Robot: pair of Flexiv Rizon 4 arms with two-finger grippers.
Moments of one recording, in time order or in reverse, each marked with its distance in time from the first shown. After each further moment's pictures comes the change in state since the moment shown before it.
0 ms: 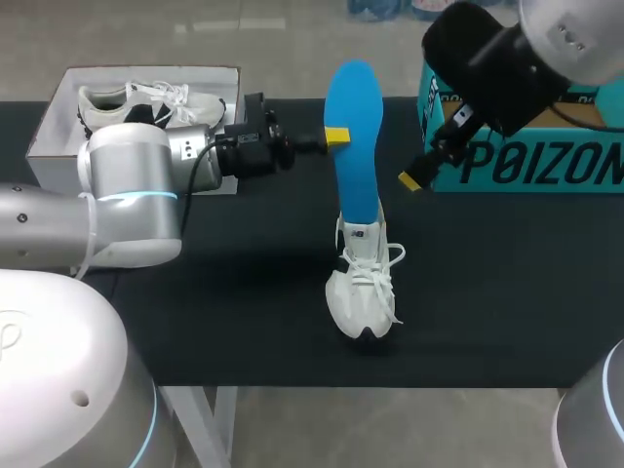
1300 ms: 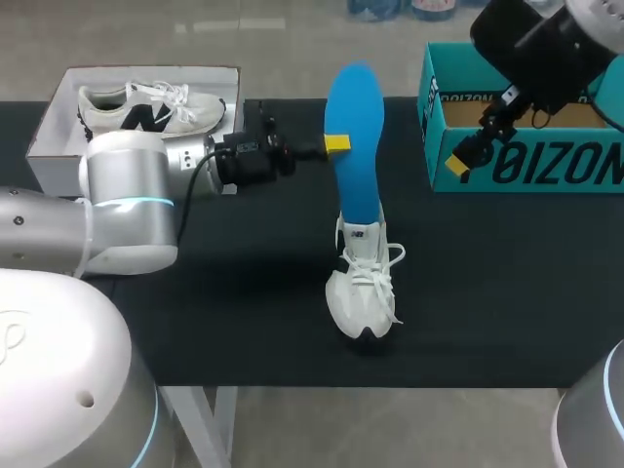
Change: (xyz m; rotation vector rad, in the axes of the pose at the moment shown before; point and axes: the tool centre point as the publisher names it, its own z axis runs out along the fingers) left arm 0.006 0.012 -0.002 0.000 0.036 0.009; right arm -0.063 -0.028 0.008 0.064 0.052 0.038
